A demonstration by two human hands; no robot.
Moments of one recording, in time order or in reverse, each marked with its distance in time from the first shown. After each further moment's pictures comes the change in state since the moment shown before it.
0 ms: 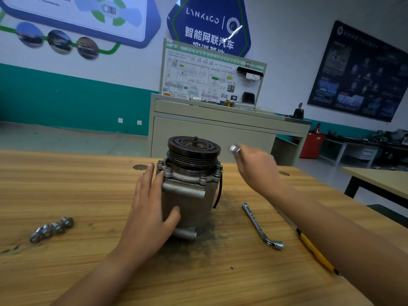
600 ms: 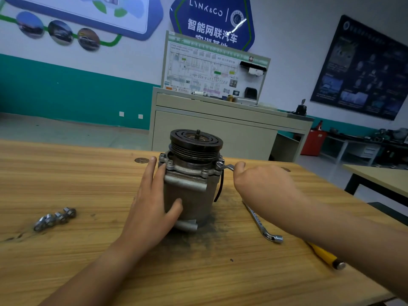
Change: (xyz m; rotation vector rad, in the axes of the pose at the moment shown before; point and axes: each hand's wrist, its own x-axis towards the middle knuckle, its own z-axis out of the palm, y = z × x) left_hand -0.001 0.001 -0.001 -0.030 -0.016 0.013; right_hand -0.033 -0.039 -0.050 -0.540 -0.507 -0.223
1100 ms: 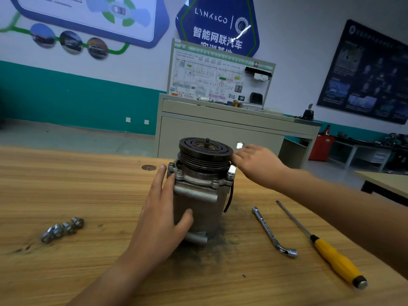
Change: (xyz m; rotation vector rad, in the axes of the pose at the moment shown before) left_hand 0.002 -0.003 0.000 0.002 -0.003 0.018; right_hand 0.079 0.033 0.041 0.011 0.359 -0.215
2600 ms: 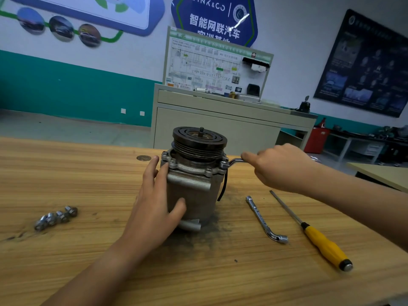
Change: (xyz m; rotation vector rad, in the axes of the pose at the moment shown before) left_hand -0.002 0.003 0.000 -0.016 0.027 0.000; right_hand -0.042 -0.002 -0.035 0.069 -0.258 0.170
